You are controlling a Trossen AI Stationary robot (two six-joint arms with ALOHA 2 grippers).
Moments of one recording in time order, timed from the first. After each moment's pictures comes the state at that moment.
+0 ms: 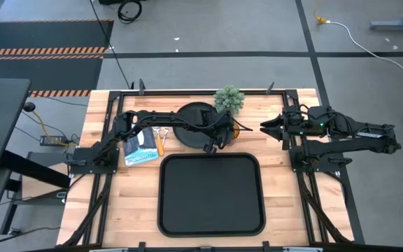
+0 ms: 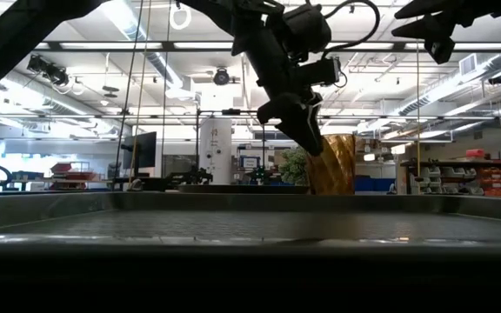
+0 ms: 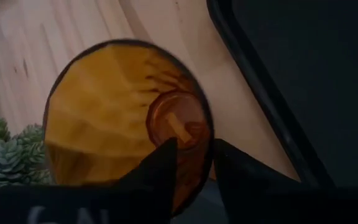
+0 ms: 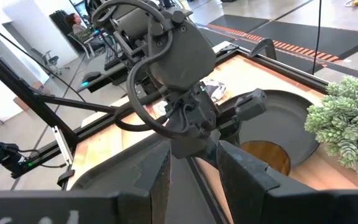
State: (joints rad) left arm 0.14 2.21 1.89 -0.66 -0.03 0.67; right arm -0.07 0.46 0.65 -0.43 0.09 0.45
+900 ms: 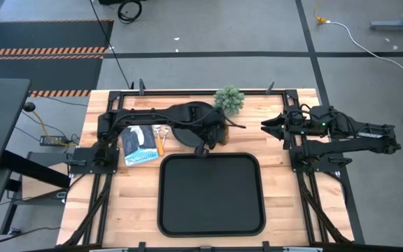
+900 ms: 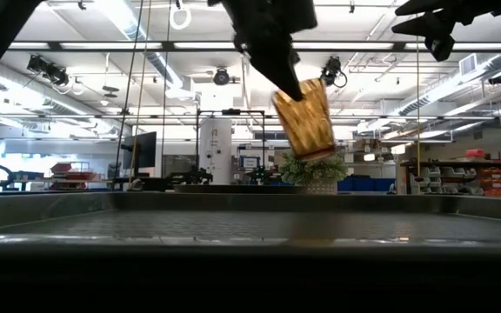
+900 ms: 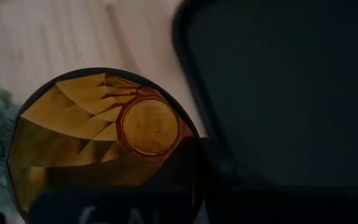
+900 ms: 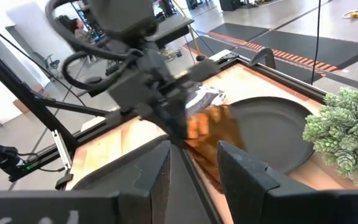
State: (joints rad) left arm 0.09 2.01 1.89 -0.88 0.05 0.46; right arm -0.07 0.44 0.65 -0.41 0.10 0.43
